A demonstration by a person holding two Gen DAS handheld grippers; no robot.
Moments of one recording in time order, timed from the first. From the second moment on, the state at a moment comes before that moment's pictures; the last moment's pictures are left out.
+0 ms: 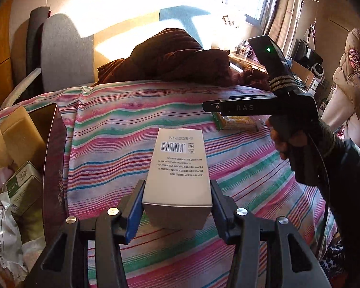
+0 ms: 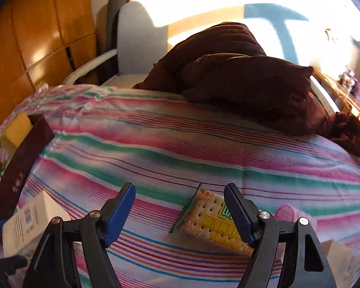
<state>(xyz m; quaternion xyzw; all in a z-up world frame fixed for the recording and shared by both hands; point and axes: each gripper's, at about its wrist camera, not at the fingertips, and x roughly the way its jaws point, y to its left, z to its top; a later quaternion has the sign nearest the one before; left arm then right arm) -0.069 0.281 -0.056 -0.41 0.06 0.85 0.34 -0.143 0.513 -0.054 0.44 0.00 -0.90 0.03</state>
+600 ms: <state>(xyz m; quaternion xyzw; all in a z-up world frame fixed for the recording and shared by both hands) -0.070 0.288 -0.064 -0.42 0.07 0.83 0.36 -0.165 0.535 -0.076 0.57 0.18 -0.79 0.12</state>
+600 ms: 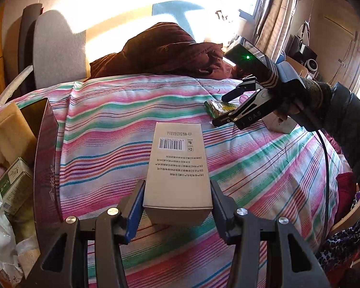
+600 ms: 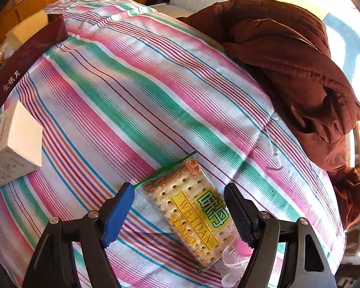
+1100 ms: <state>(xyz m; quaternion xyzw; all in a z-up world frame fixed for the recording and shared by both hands) -0.059 0.286 -0.072 -0.41 0.08 0.84 0.35 -0.132 0.540 -0.055 0.53 0.10 -0.84 0.09</state>
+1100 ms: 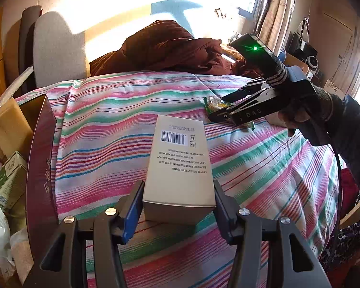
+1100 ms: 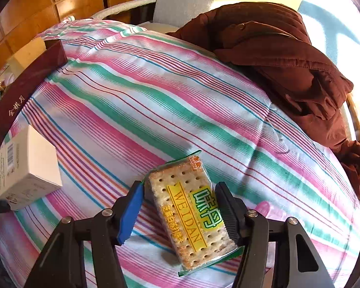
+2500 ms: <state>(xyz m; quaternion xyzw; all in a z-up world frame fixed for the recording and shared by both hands) -0.004 0.251 -0.070 -0.39 0.08 0.84 0.36 0.042 0.409 -0.066 0.49 0.00 -0.87 0.05</state>
